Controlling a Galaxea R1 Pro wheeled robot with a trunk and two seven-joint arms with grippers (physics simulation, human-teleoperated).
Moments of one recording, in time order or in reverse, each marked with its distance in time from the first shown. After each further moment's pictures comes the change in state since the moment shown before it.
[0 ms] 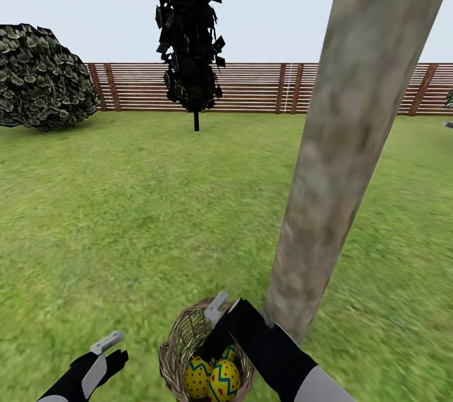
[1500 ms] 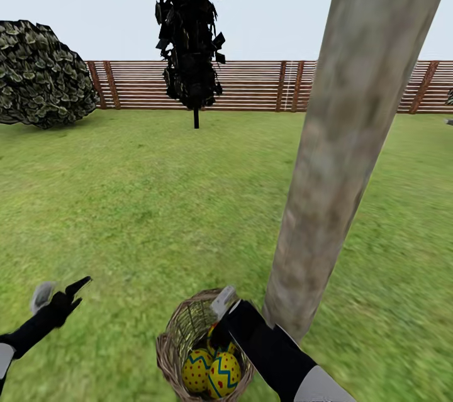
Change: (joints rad) left arm -0.005 0.199 0.520 -0.248 0.096 0.269 -0.992; right arm -0.003 0.000 -0.001 0.026 -0.021 -0.026 -0.212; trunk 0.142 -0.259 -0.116
